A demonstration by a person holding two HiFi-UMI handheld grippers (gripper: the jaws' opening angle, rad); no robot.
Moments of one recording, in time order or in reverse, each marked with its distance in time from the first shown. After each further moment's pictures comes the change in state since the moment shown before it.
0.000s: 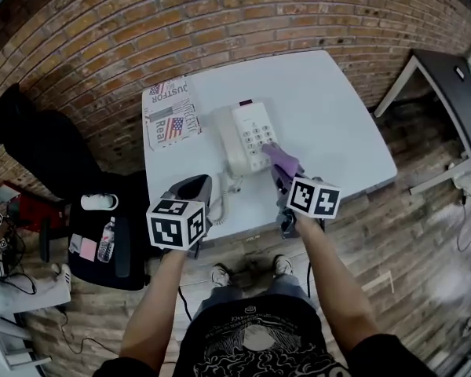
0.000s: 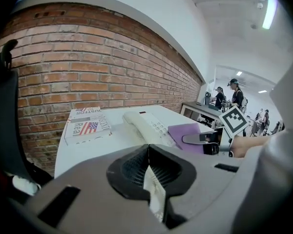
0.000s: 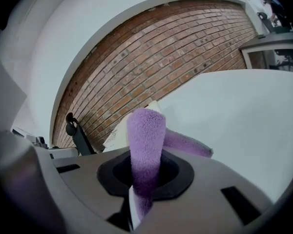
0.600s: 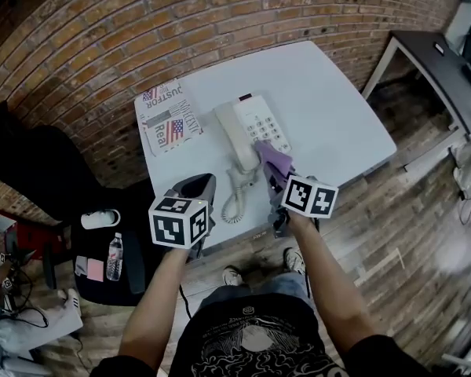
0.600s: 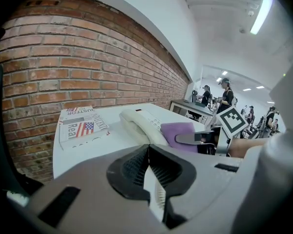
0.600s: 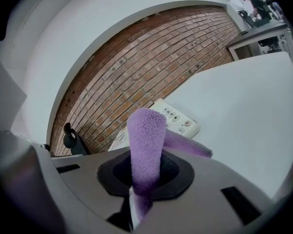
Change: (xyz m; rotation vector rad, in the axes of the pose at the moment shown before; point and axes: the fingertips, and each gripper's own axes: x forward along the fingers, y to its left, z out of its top) left arm -0.004 0.023 -0.010 0.068 0.023 -0.151; right arm 0.013 0.043 -0.025 0.116 -0.116 -0.027
